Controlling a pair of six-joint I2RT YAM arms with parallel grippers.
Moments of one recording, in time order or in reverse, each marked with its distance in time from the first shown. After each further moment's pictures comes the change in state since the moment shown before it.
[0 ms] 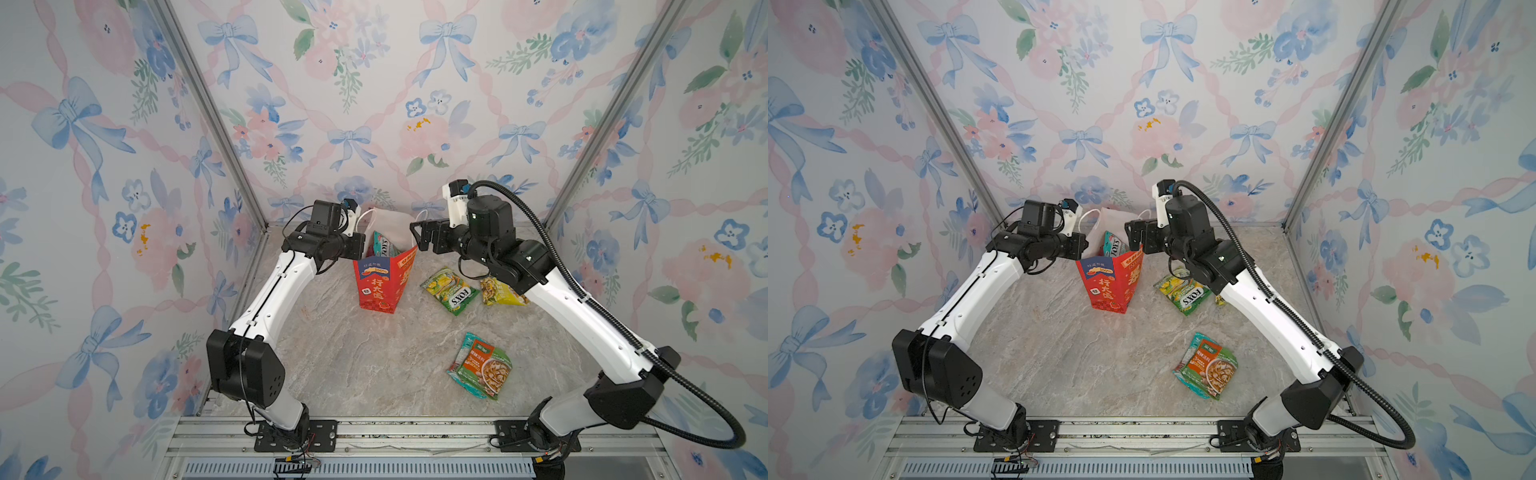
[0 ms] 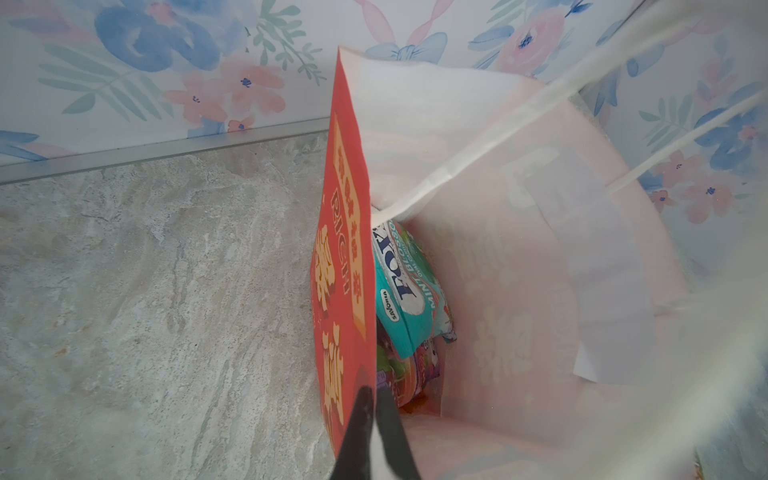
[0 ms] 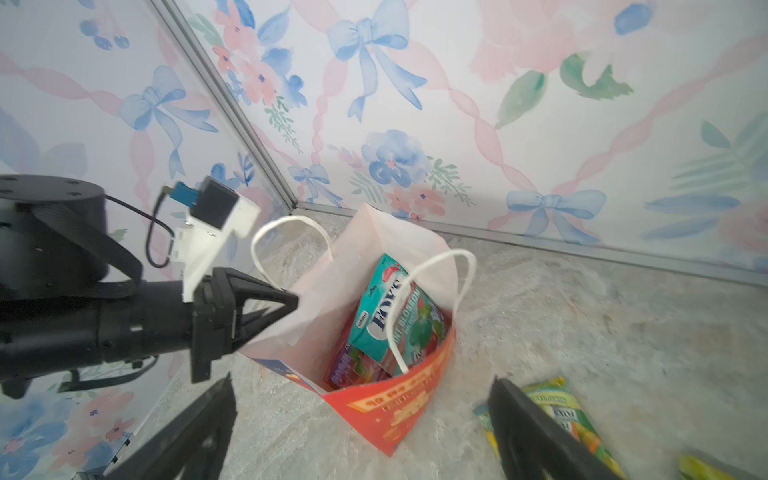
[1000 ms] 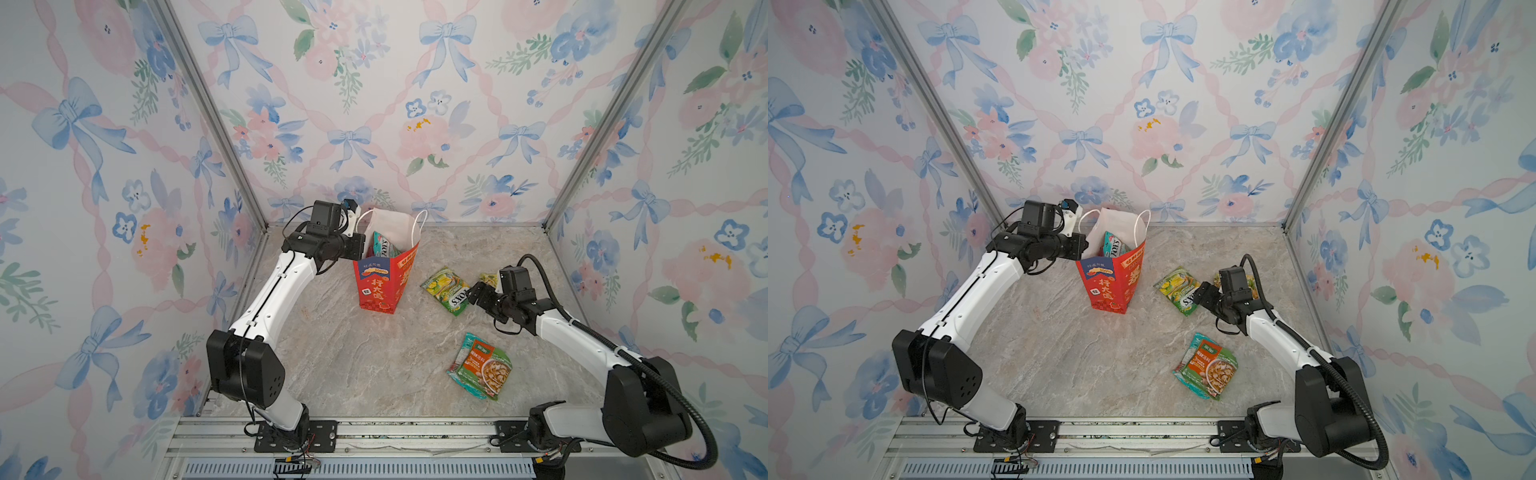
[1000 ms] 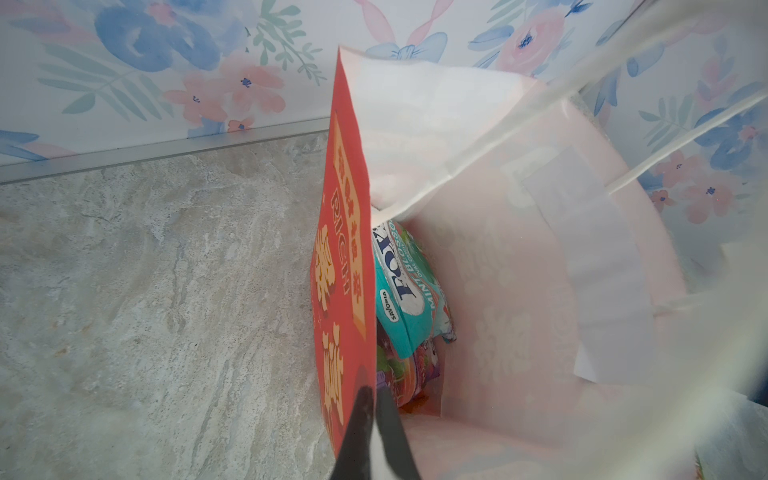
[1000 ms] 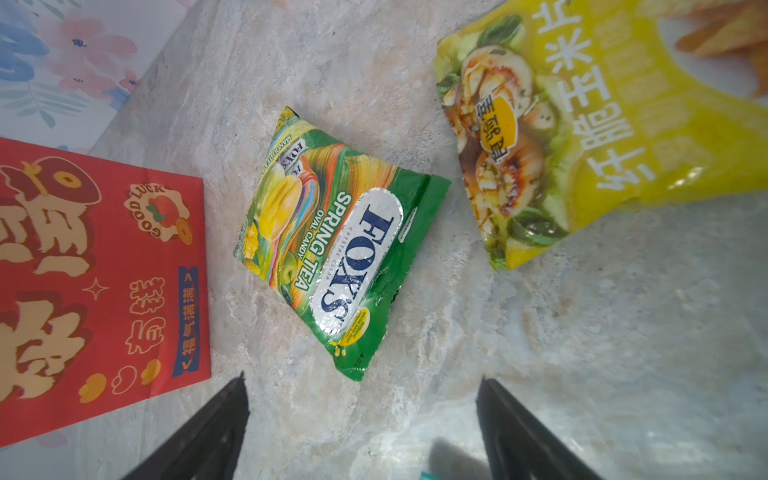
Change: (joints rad) left arm 0.000 0.000 0.000 0.000 0.000 0.000; right arm -0.430 -0.116 -0.870 0.273 -0.221 0.365
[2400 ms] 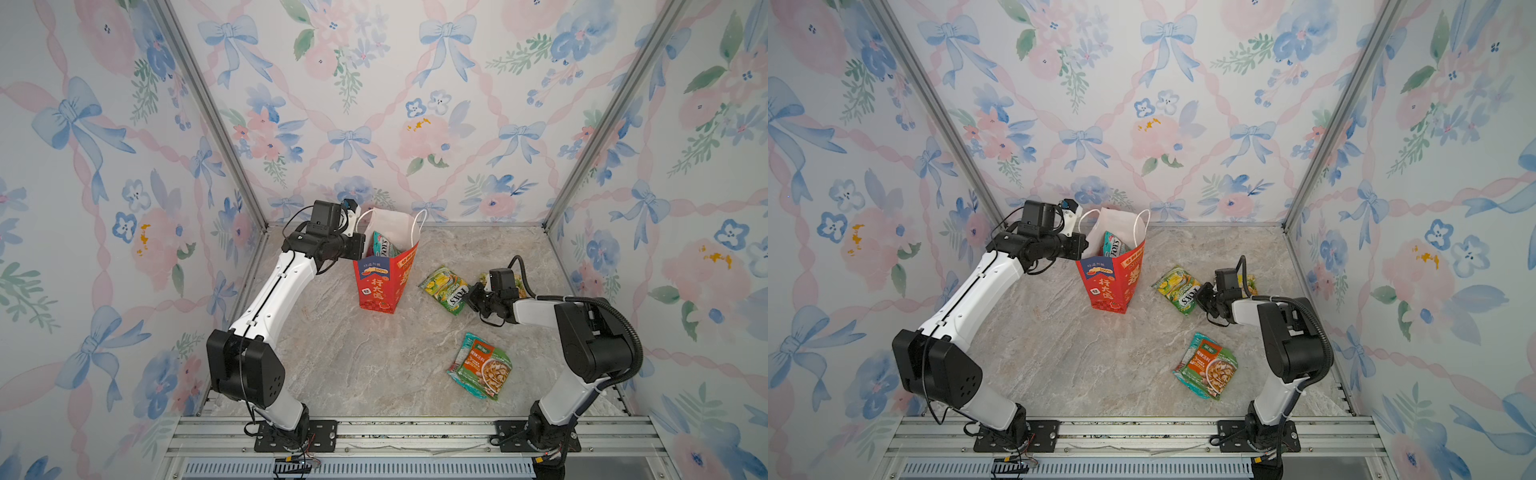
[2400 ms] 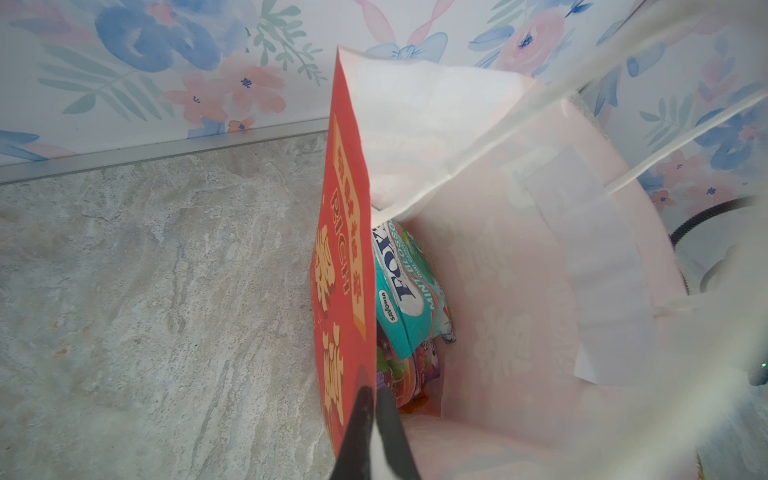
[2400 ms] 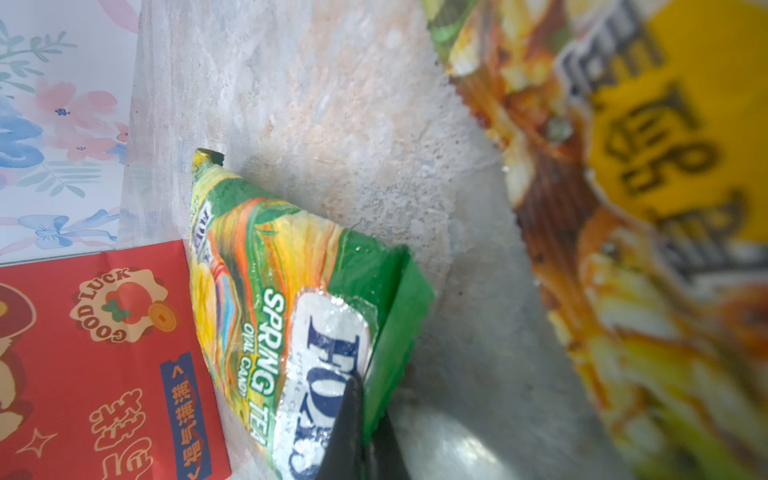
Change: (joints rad) left arm 0.000 0.000 -0.002 0.002 -0.001 0.000; right arm -0.060 0.398 0.000 0.435 -0.169 0.210
